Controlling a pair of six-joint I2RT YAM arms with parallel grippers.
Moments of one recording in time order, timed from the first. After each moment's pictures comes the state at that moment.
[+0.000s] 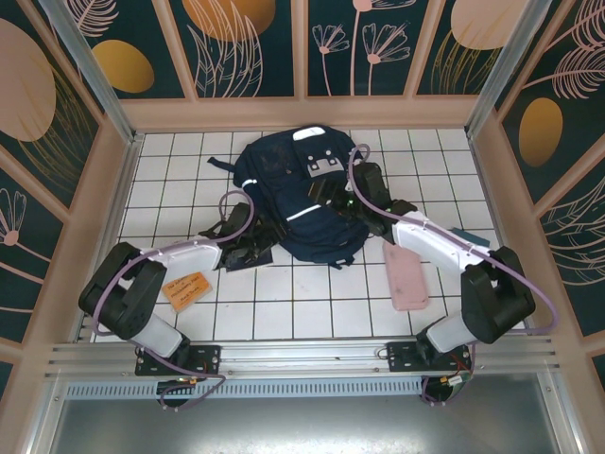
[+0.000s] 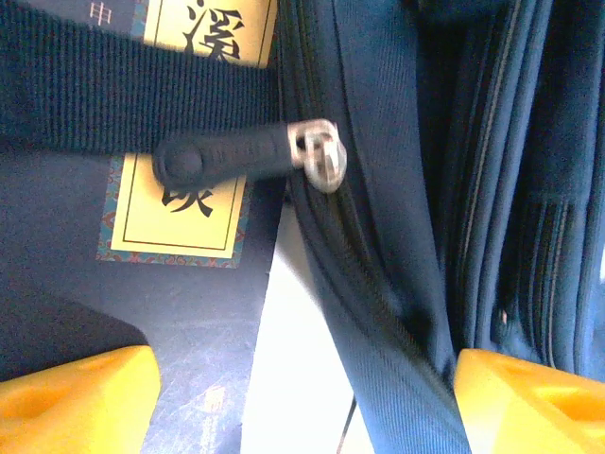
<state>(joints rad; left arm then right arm) -0.58 1.55 0.71 -0.07 0.11 -1.12 0.58 1.48 1.00 -0.12 -0.16 0.83</state>
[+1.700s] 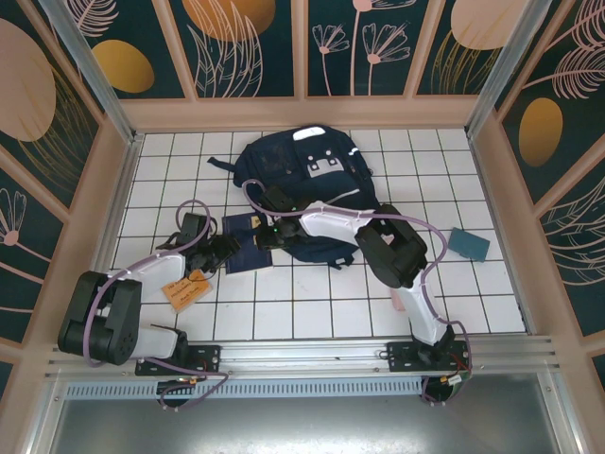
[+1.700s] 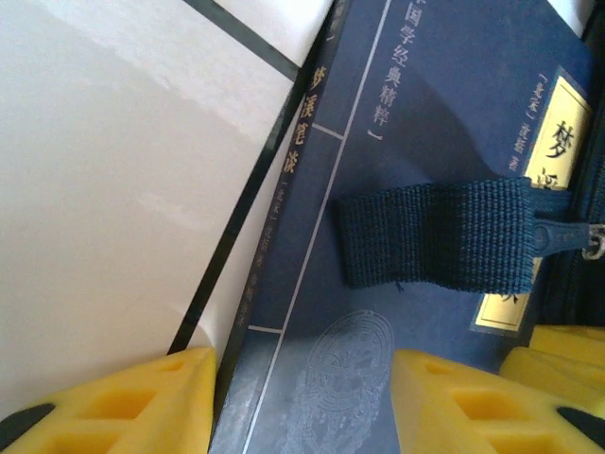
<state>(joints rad) -0.24 1.37 0.51 -0.14 0.24 -0.89 0.89 2.16 1.56 -0.49 -0.22 0.59</state>
